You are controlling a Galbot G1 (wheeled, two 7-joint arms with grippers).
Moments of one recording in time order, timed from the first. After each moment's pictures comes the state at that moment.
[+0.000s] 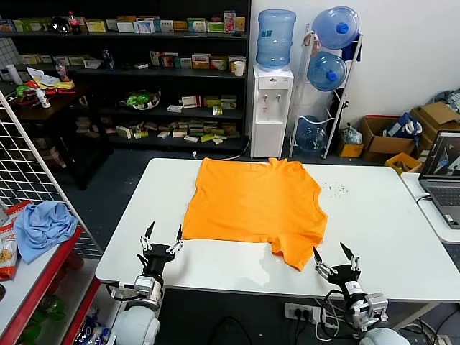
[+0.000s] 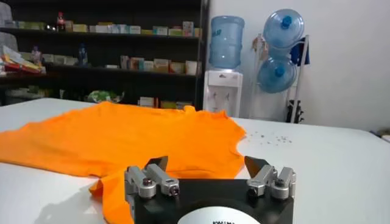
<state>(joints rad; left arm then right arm) 1.28 -1.34 -0.37 -1.66 -0.01 -0.11 -0.13 -1.45 1.23 0.57 1.76 0.28 -0.02 -0.09</state>
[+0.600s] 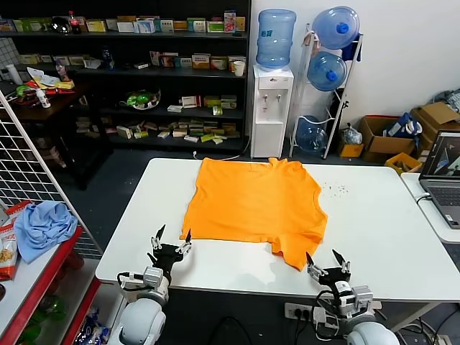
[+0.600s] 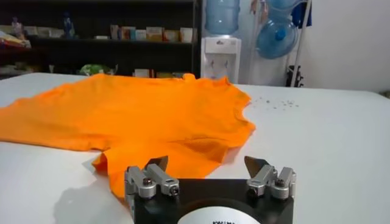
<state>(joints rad) 1.21 -1.29 -0.28 -1.64 -0.13 0.08 -0.15 -1.38 1.24 0.50 1.72 0.30 -0.19 0.00</state>
